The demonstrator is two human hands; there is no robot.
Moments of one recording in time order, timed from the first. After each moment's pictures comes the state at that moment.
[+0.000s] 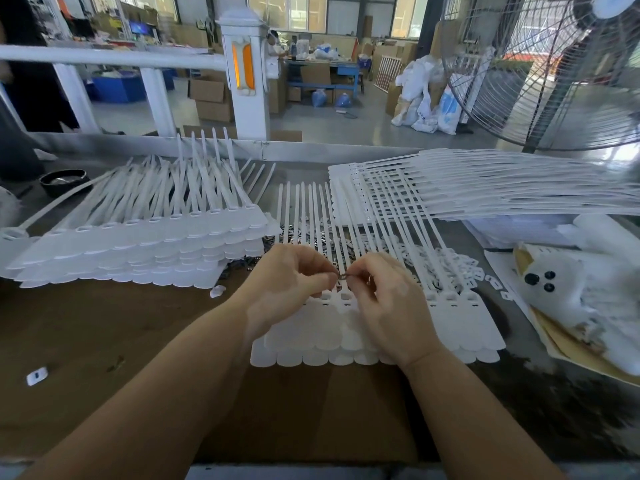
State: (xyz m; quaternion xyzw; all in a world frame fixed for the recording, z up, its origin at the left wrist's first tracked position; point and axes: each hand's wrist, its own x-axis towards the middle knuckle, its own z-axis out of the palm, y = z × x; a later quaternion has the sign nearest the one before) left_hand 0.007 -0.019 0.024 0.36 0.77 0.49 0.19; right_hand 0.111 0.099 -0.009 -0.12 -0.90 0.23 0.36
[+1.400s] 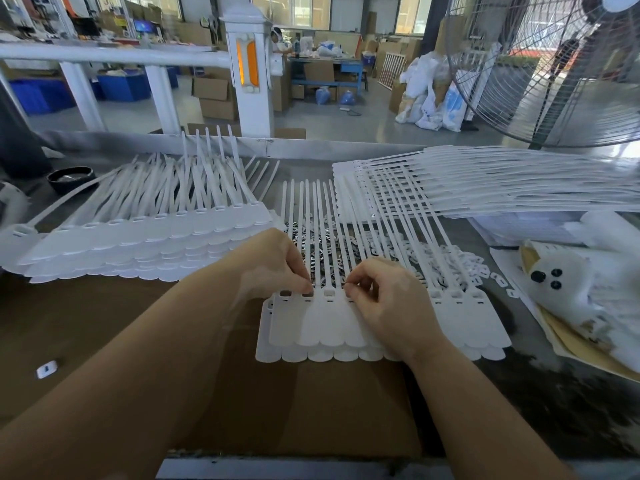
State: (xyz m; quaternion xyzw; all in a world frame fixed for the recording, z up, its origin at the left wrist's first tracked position) left_hand -0.025 -0.024 0.043 0.39 0.87 0.24 0.19; right_hand 0.111 0.102 -0.009 -0.13 -0.92 0.22 0.29
